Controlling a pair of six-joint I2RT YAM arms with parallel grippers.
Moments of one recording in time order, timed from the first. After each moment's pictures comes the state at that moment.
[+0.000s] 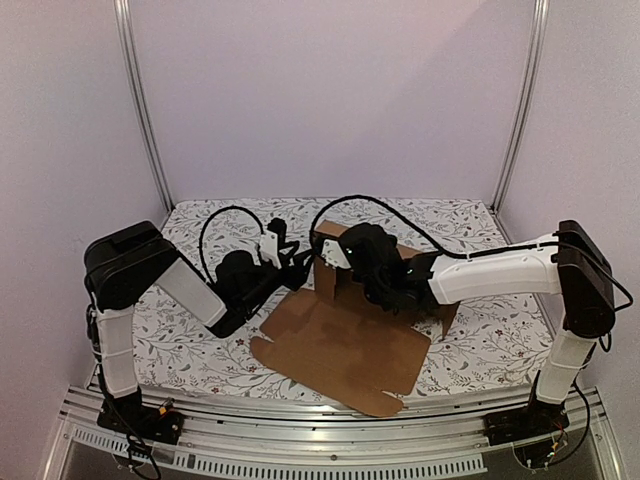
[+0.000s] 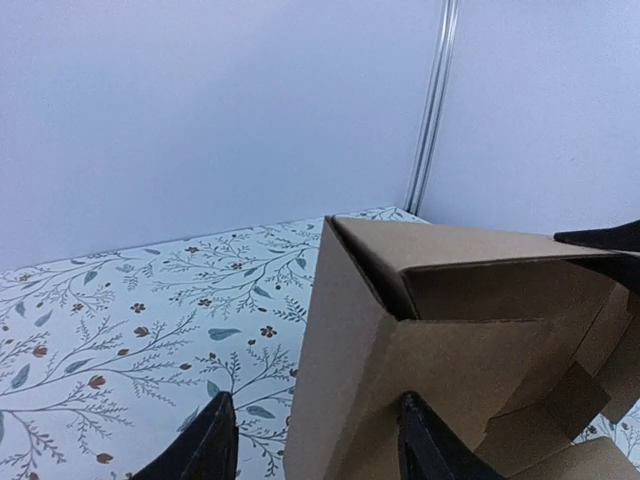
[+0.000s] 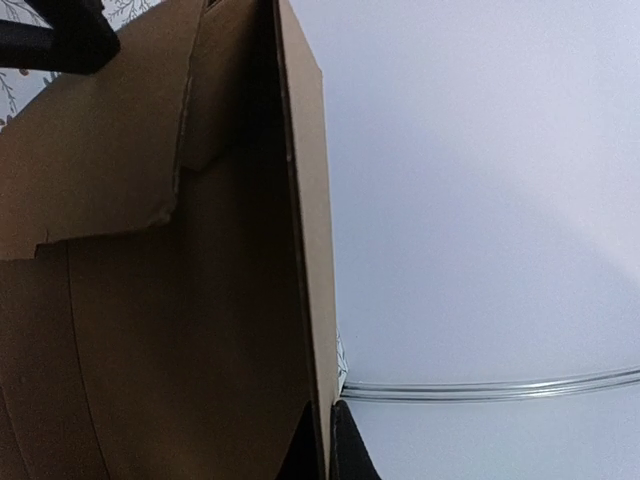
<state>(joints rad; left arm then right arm) -0.74 2.03 0.75 1.32 -0.10 -0.15 1.05 1.82 1.21 0.07 0.94 -0.86</state>
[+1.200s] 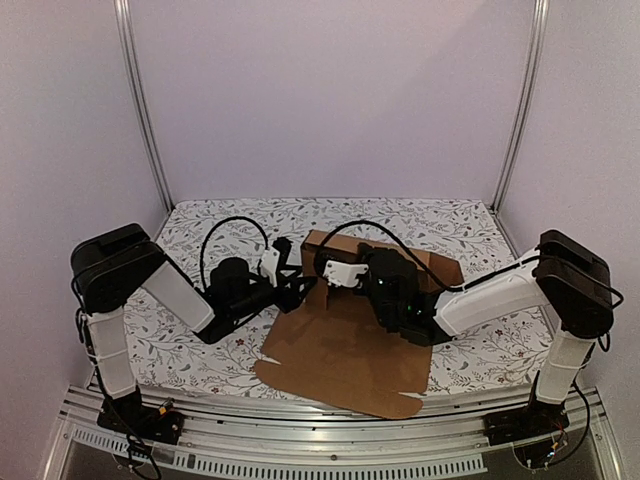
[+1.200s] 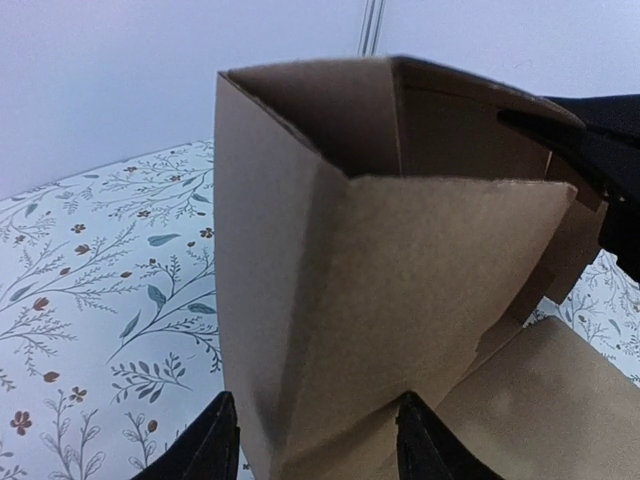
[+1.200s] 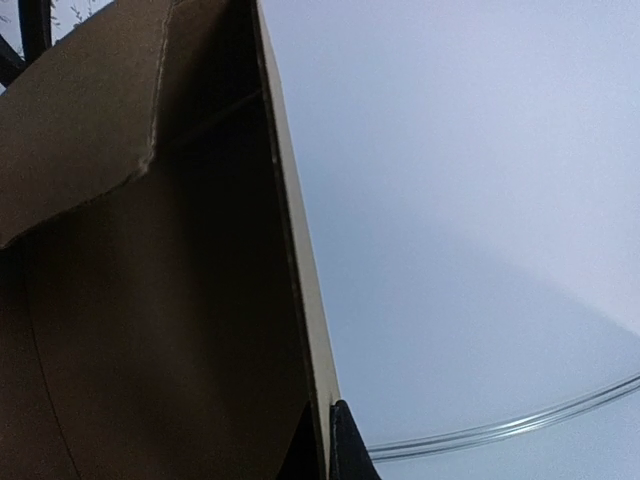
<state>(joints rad) -0.74 1.95 0.64 1.17 0.11 -0.14 1.06 1.83 0.92 0.74 0.85 -1.13</state>
